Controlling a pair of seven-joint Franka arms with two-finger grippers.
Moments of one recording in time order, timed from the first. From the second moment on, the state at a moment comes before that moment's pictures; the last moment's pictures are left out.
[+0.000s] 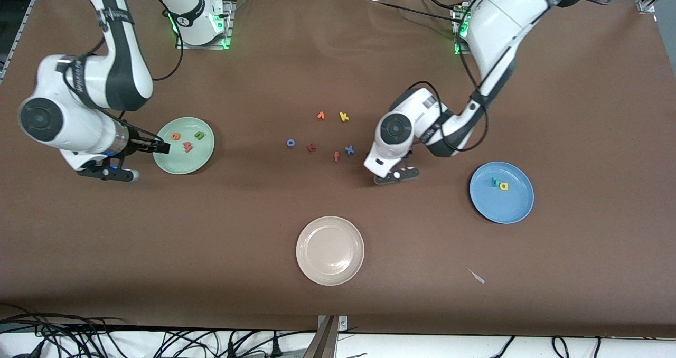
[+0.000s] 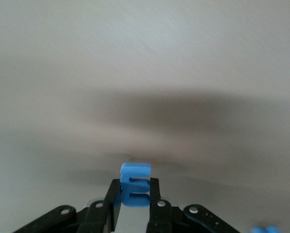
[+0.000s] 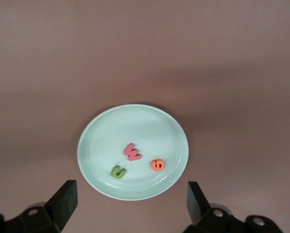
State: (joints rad) left arm -0.19 0.71 -0.44 -1.68 0.28 2.09 -0.90; right arm 0.47 0.26 -0.44 -1.82 0.05 1.84 0.12
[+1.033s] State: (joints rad) left arm 0.19 0.74 -0.42 -1.53 0.41 1.71 0.12; right arm -0.02 0.05 -0.06 -1.54 0.04 1.59 0.02
